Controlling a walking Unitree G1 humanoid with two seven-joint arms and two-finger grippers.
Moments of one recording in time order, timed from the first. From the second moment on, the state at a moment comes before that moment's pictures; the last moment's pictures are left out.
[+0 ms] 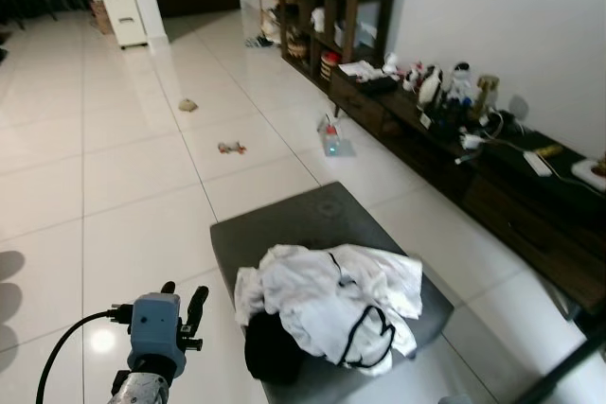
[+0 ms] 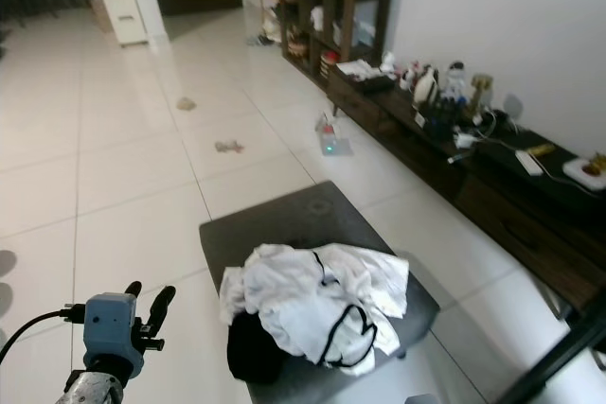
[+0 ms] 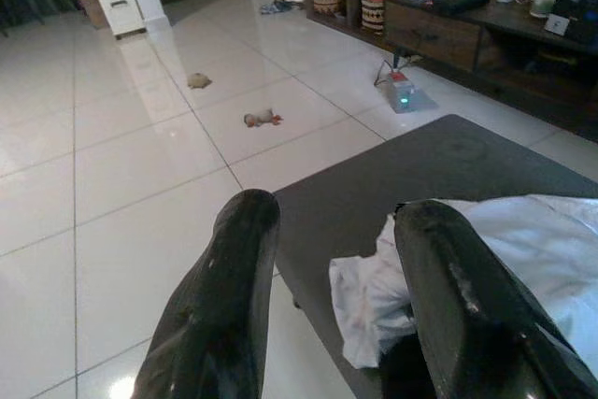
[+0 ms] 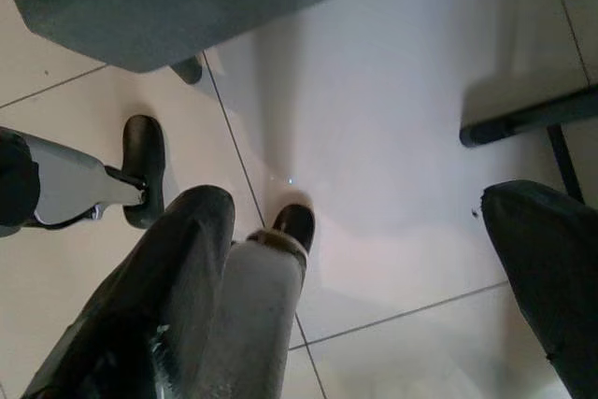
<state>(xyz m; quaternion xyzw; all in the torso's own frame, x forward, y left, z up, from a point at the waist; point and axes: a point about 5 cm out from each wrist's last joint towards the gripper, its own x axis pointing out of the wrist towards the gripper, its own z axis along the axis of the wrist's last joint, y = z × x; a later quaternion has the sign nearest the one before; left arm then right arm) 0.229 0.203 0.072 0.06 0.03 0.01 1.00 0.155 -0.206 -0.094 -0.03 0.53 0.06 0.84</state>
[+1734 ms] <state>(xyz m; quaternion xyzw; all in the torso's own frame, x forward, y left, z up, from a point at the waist) 0.271 0.189 0.082 0.09 0.01 -0.03 1.00 0.159 -0.203 -0.093 -0.02 0.53 0.05 0.85</state>
